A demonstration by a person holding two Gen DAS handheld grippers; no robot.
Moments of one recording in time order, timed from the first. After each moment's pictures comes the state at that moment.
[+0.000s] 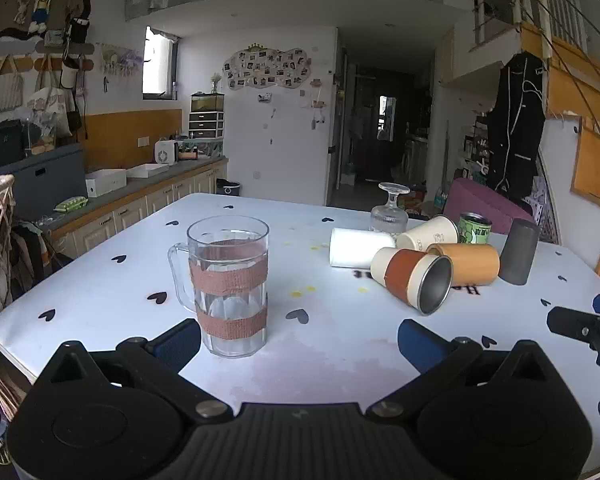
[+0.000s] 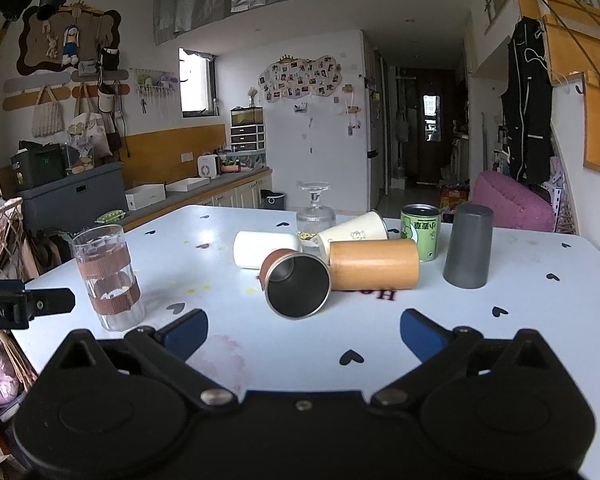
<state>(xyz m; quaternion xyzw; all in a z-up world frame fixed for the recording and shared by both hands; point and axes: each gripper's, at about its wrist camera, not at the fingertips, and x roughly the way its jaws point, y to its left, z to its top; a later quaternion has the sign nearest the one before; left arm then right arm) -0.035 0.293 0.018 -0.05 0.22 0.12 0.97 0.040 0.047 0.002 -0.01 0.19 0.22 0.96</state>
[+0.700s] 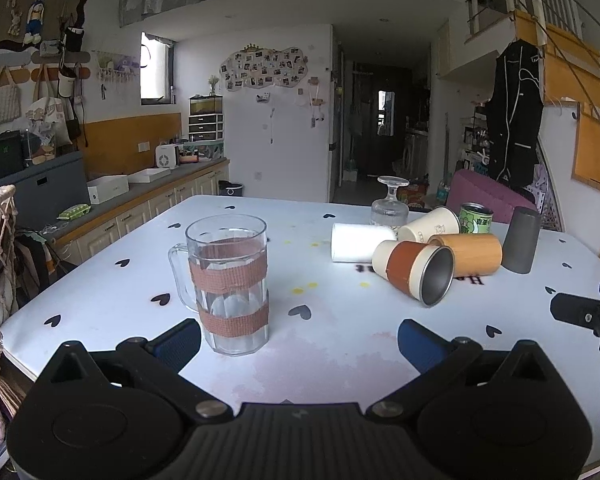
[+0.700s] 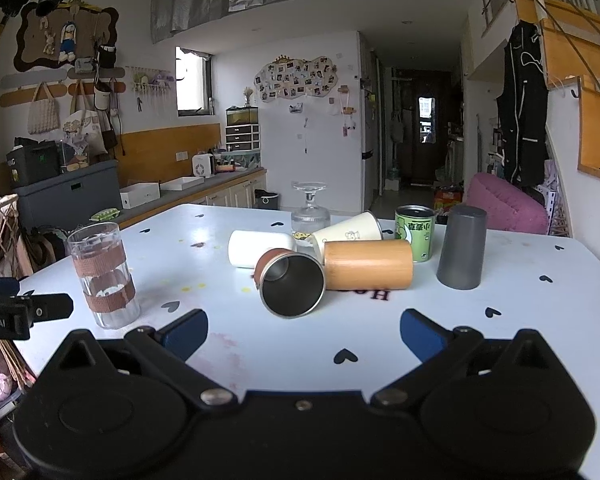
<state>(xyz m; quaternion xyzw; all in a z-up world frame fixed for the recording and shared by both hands) -0.036 0.287 0.016 -0.03 0.23 0.12 0.97 0.034 0.047 0.002 -0.02 0.19 0.21 0.96</state>
